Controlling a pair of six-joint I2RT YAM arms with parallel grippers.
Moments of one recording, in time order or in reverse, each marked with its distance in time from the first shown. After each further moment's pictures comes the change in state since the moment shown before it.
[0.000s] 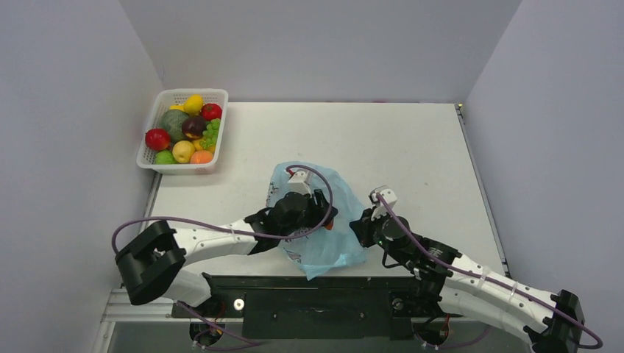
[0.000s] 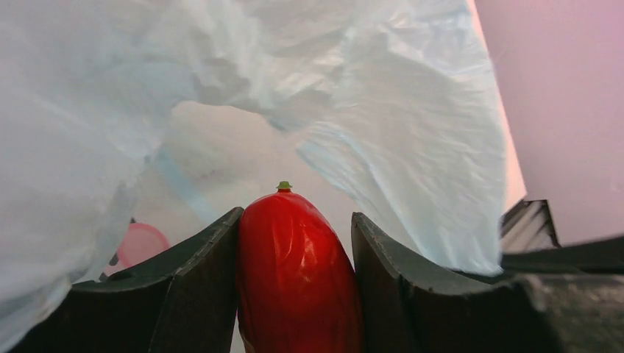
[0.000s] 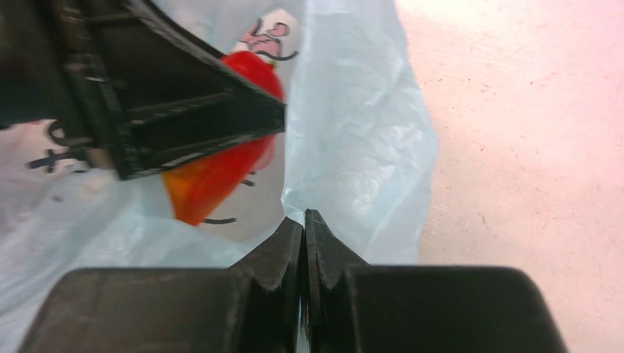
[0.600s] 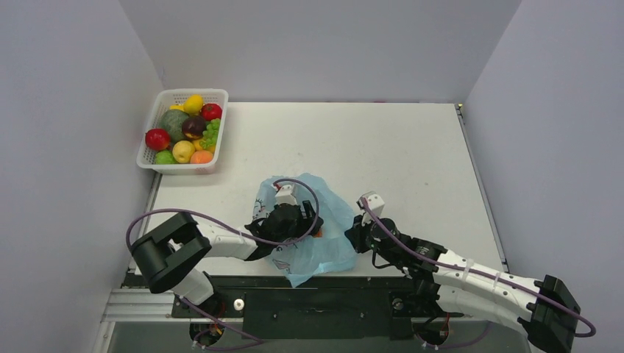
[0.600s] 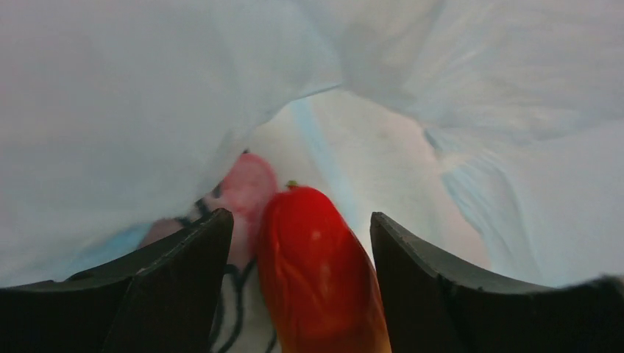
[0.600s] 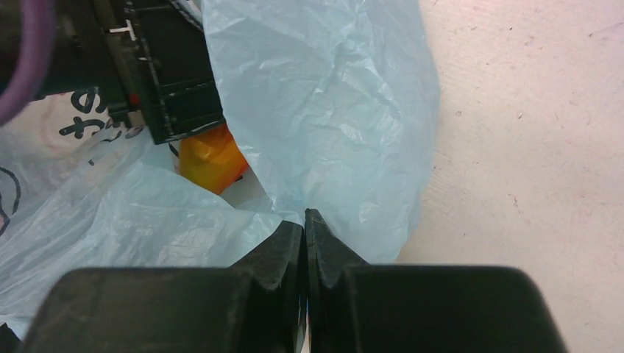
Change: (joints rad) left arm 0.075 0.044 -0.224 0.180 0.001 -0.064; right arm 0.010 0.125 -0.051 0.074 -0.052 -0.001
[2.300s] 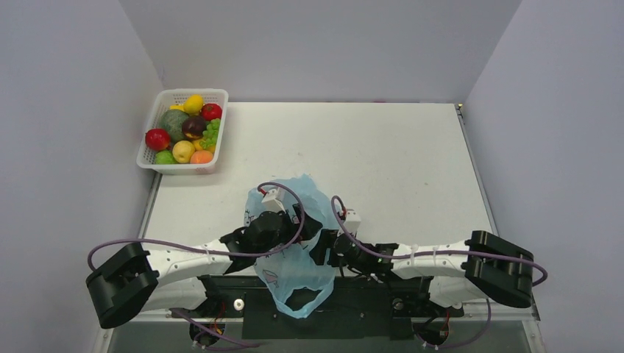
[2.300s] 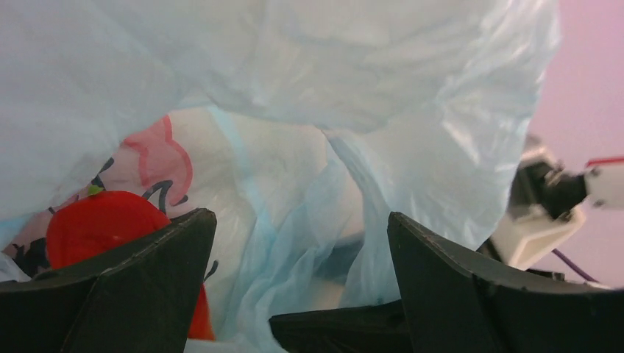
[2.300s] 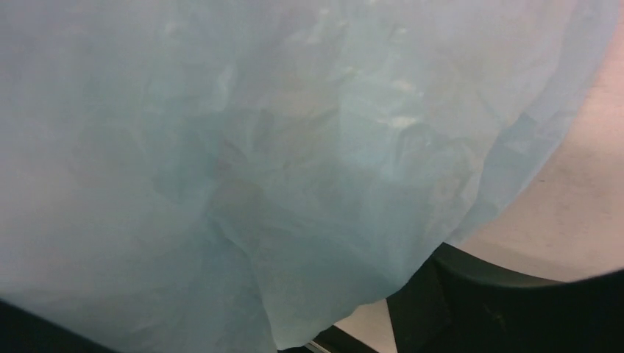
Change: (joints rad) left arm -0.062 -0.296 -0.099 -0.117 0.020 -0.121; right arm 0.200 0.470 0.012 0.260 0.076 0.545
